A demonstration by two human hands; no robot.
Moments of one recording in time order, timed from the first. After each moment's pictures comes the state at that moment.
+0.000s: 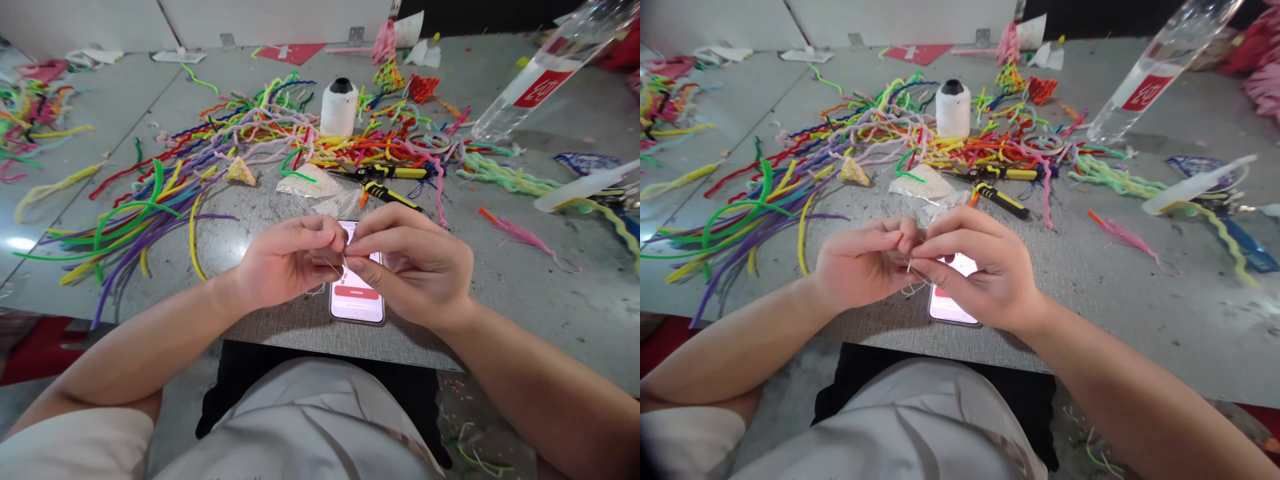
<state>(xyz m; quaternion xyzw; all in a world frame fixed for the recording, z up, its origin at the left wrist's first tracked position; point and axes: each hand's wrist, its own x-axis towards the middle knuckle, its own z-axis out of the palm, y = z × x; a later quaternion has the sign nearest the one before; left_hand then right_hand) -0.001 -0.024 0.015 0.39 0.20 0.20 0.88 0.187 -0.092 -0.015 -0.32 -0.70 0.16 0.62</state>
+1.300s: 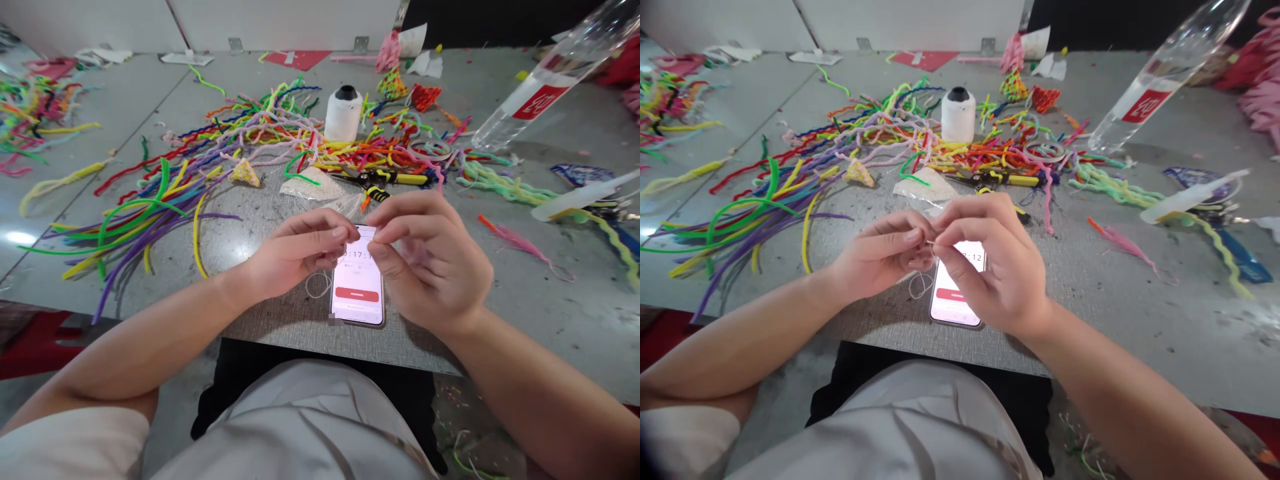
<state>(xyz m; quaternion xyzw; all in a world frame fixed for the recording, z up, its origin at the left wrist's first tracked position) 0.004 -0.018 -0.003 0.46 0.17 0.28 0.82 0.191 -0.090 -0.013 -0.34 -0.70 0.04 0.63</state>
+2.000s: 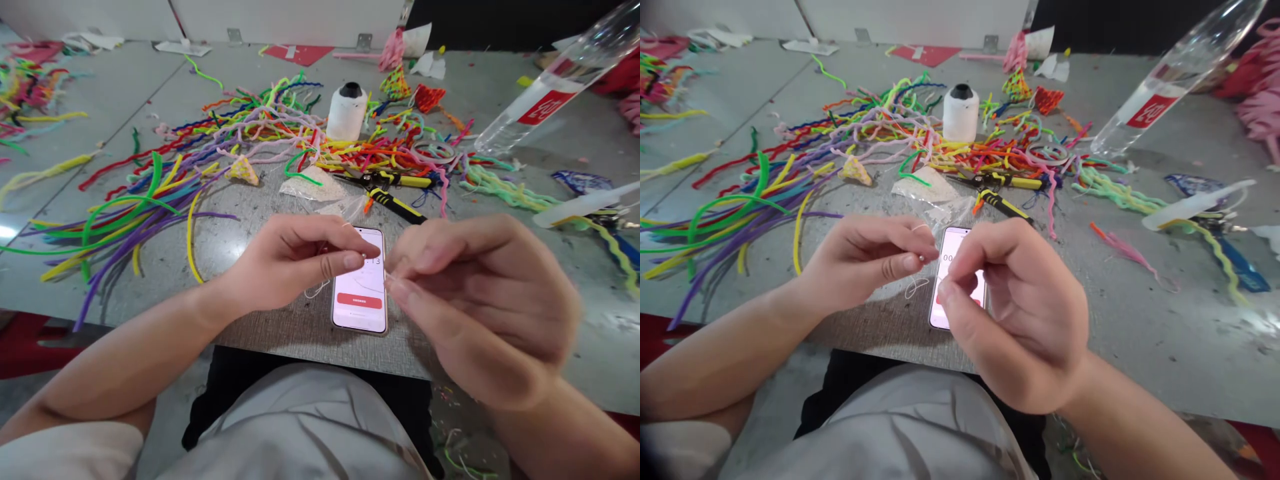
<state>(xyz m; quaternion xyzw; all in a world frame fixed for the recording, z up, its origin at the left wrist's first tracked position) -0.005 -0.020 0.017 0.65 0.13 0.33 0.67 0.169 -0.132 0.025 -0.40 -0.61 0.24 0.64</state>
